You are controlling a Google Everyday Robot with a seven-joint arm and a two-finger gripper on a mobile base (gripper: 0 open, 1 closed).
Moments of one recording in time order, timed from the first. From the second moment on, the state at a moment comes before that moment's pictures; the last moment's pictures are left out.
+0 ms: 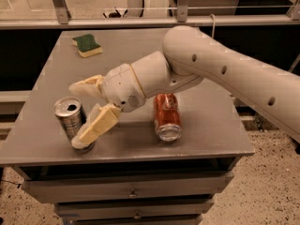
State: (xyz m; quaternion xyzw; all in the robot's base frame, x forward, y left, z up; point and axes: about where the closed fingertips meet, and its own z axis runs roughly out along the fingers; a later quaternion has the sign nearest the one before) arm 0.420 0.151 0.906 -0.66 0.47 0.46 0.36
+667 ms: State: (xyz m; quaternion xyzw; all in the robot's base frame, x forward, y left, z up) arm 0.424 0.148 0.904 -0.65 0.48 0.46 0.37
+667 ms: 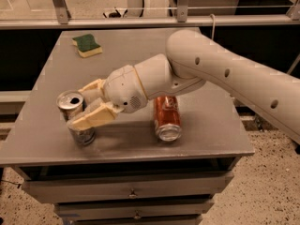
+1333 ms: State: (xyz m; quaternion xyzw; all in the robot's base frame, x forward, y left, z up) arm 0.488 0.082 0.947 -0.65 0.52 0.37 0.42
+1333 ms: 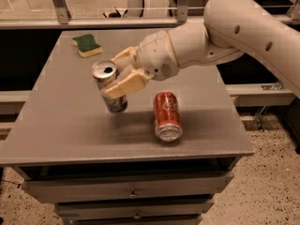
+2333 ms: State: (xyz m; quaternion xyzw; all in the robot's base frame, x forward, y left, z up) arm 0.553 0.036 0.993 -0.61 0.50 0.30 0.53
